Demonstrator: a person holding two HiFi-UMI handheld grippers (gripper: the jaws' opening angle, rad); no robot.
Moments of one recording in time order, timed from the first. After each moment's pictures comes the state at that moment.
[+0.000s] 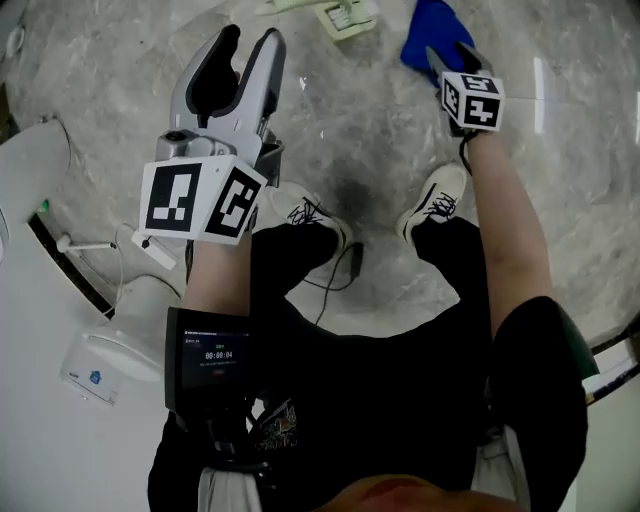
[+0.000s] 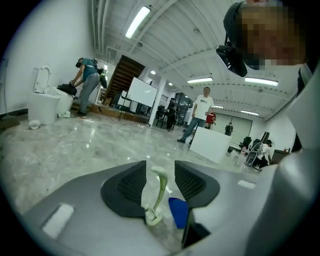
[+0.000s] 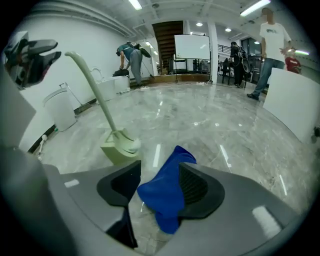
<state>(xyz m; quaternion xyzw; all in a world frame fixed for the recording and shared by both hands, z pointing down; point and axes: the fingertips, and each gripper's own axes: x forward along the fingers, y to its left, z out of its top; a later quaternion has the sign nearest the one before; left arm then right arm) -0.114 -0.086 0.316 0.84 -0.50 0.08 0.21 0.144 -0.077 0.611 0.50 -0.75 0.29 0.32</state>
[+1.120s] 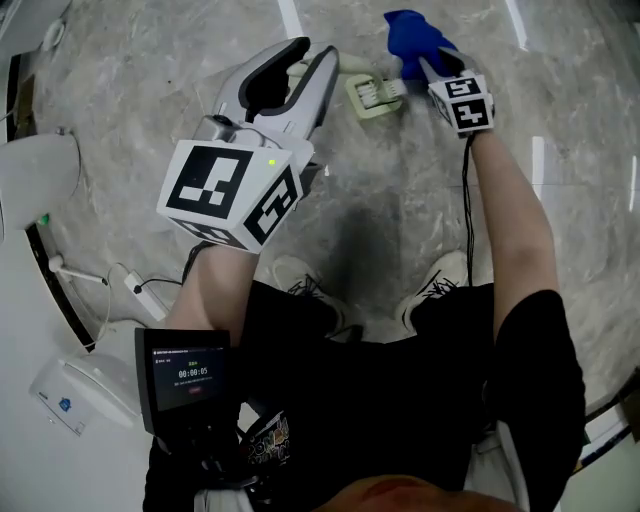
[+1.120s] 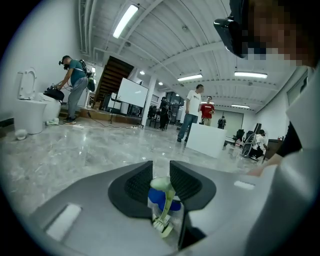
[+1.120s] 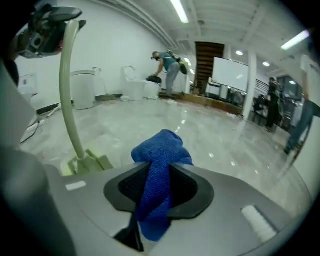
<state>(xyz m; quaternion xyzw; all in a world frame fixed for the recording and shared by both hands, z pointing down) -0.086 -0.130 0.334 0.87 -0.46 0.09 0.15 0.075 -0.224 0.622 0.42 -0.84 0.10 0.32</state>
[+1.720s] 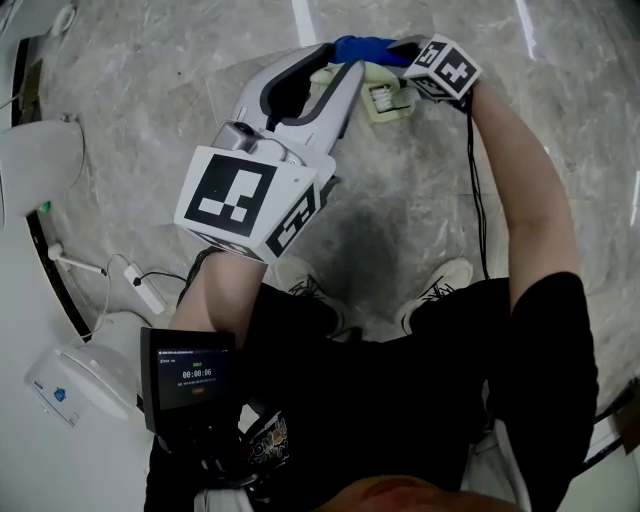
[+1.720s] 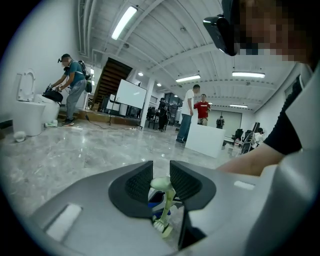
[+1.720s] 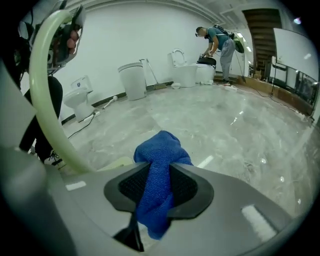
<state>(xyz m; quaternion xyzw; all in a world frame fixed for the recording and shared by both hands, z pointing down) -0.082 -0.122 0.332 0.87 -0.46 0.08 0.14 -0.047 -0.195 0.627 0.08 -0.91 0.11 0.40</state>
